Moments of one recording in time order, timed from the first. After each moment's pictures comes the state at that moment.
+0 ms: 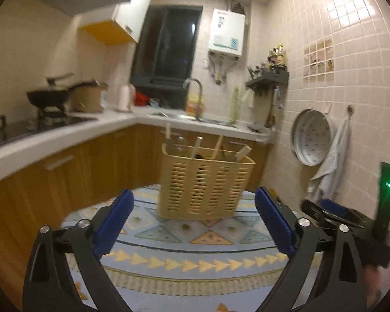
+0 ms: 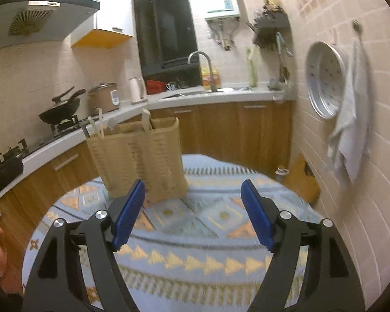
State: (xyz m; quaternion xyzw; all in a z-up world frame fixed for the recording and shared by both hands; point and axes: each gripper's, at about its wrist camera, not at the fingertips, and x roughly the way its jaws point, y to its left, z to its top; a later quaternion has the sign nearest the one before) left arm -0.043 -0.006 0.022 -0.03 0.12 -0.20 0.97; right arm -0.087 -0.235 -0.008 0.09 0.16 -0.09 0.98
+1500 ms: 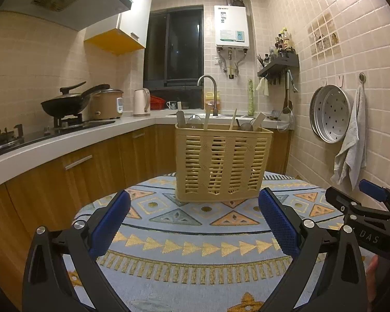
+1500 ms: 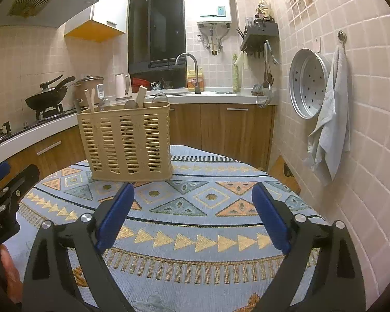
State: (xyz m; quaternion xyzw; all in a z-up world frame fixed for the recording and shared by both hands) left arm -0.048 -0.024 -0.021 0.02 0.12 -0.16 0.98; right arm -0.091 -0.209 -0.033 0.04 0.16 -0.14 0.98
